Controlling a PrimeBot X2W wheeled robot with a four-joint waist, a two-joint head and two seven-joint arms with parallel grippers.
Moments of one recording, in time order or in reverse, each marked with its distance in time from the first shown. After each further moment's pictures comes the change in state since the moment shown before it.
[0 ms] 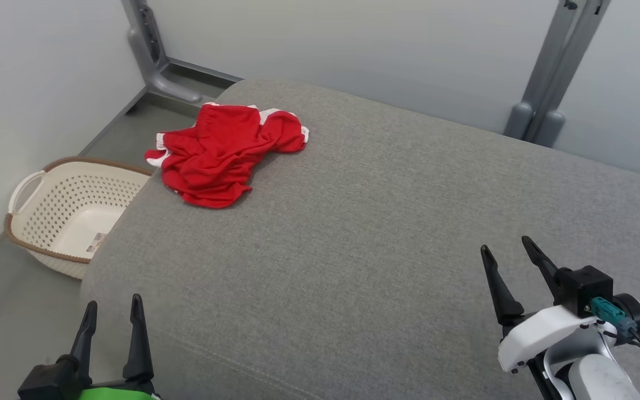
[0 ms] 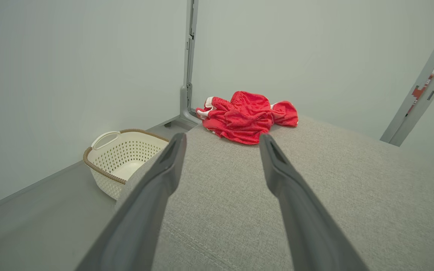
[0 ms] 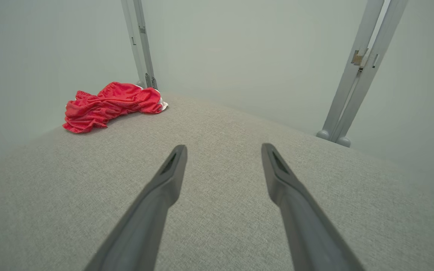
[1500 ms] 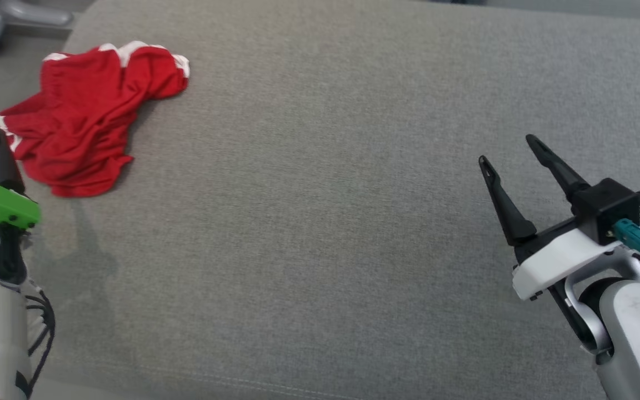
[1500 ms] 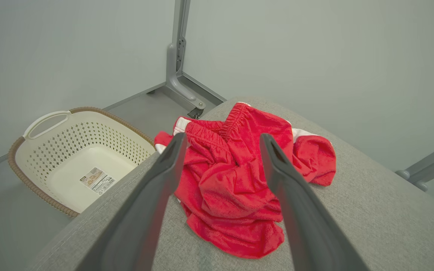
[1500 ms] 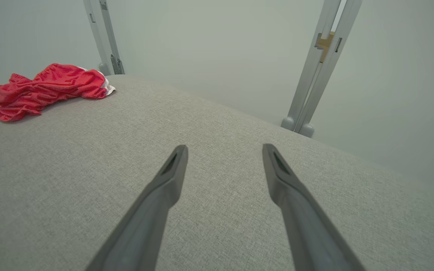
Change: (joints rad) left arm -0.800 0.230 0.046 0.732 -0.377 0.003 0.135; right arm -0.180 -0.155 0.097 -0.267 -0.008 0.000 0.175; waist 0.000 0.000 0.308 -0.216
